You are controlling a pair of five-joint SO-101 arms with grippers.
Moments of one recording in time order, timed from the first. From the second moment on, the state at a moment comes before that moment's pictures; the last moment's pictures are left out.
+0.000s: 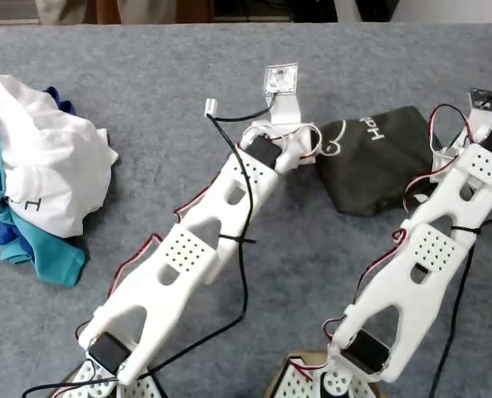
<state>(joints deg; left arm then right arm) 32.2 82.4 -92.3 58.8 21.9 33.8 80.6 -93.2 97.1 13.1</state>
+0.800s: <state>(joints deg) 32.3 82.4 -92.5 60.5 22.5 33.8 80.6 -93.2 97.1 13.1</state>
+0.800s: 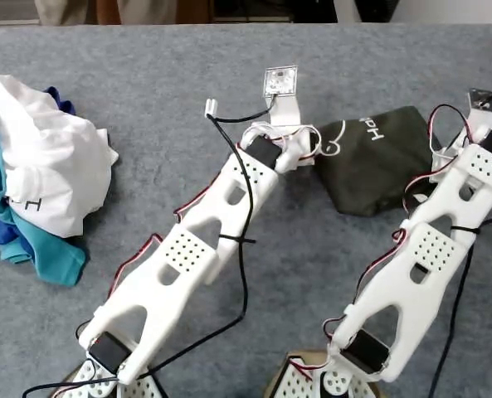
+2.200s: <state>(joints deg) 0.0 32.3 -78.8 100.3 -5.1 12.0 39.1 -76.8 101.1 17.9</state>
